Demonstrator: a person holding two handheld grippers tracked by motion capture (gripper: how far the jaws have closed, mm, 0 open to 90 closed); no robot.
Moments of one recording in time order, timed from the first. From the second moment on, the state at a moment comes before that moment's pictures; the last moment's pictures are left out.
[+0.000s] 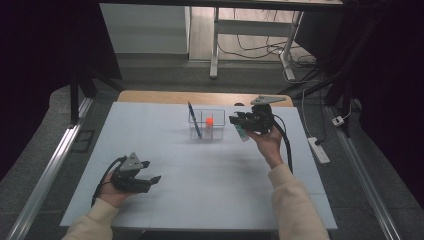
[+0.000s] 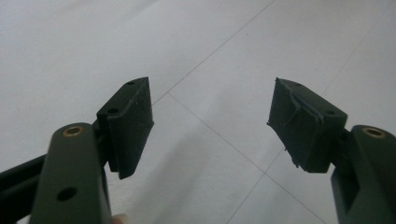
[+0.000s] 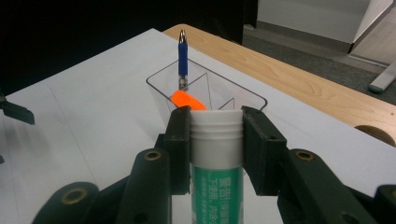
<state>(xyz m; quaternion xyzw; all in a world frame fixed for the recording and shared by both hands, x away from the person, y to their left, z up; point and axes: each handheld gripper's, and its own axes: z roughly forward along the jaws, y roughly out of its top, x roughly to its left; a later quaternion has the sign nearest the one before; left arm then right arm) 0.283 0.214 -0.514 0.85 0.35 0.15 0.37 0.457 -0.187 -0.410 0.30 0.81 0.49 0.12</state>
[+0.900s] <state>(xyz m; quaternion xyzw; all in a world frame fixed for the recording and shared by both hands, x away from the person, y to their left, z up) 0.283 0.218 -0.514 0.84 0.36 0.15 0.37 0.478 -0.156 -0.407 0.32 0.79 0.51 0.12</state>
